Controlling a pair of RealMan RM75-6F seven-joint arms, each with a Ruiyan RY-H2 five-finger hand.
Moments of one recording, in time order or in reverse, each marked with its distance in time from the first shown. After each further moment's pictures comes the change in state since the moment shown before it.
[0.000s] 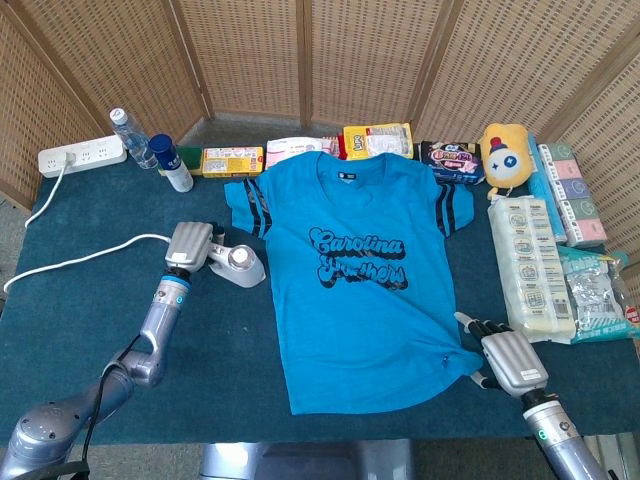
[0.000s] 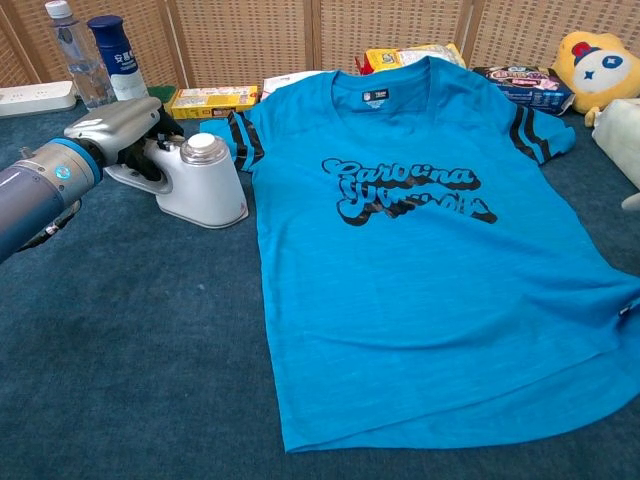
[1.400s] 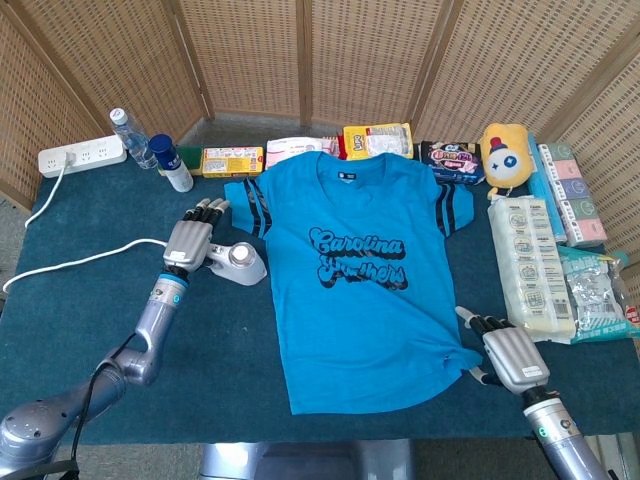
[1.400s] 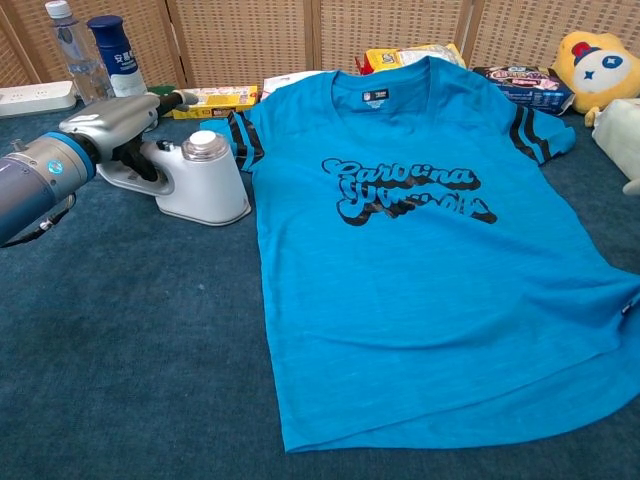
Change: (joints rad) left arm 0.013 0.061 0.005 -0.086 -0.006 -0.007 0.067; right arm -0.001 0.000 0.017 -0.009 0.001 0.011 0.000
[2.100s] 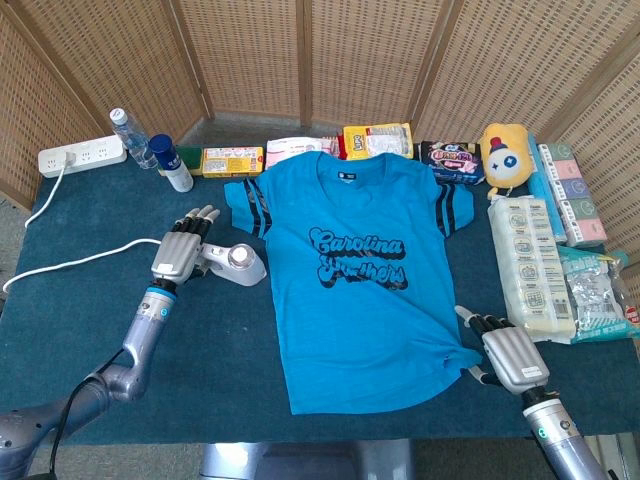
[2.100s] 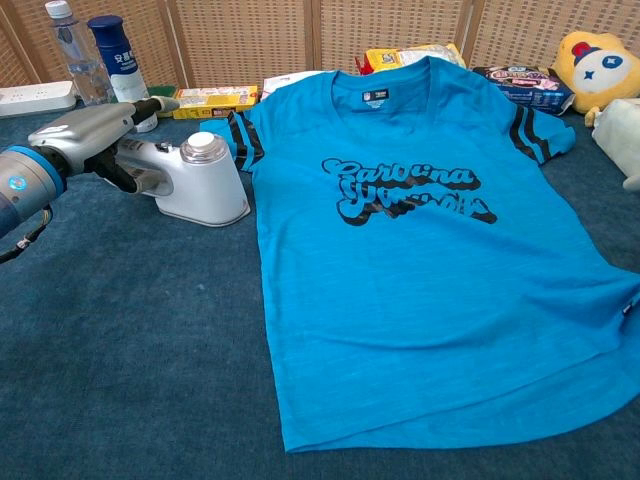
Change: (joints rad) left arm 0.091 0.080 0.036 -0.163 0.018 0.084 0.004; right arm -0.005 0.008 0.002 -0.019 -0.004 0.013 -0.024
